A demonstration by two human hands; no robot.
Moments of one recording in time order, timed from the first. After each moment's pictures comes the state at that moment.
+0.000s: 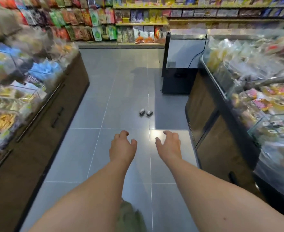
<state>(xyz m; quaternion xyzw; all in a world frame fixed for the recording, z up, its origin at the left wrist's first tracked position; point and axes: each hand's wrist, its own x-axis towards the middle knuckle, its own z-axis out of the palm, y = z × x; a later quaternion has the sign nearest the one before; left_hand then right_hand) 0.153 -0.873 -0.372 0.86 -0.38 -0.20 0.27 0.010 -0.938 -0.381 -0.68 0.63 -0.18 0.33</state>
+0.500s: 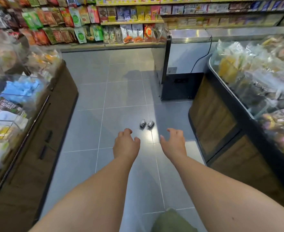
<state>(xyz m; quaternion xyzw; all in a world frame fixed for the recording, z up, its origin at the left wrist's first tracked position) 0.329 -1.090 -0.369 0.84 -0.43 -0.22 0.24 0.176 -1.137 -0.373 -0.65 0.66 -0.18 0.33</state>
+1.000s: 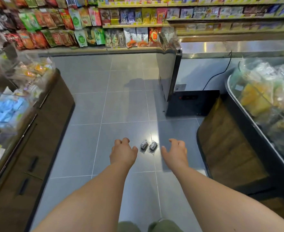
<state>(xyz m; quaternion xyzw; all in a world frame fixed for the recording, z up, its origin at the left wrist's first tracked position) 0.417 -1.353 -0.388 0.86 -0.42 -0.26 0.14 0.247 -1.402 -0.396 -0.65 0.67 -0.13 0.33</state>
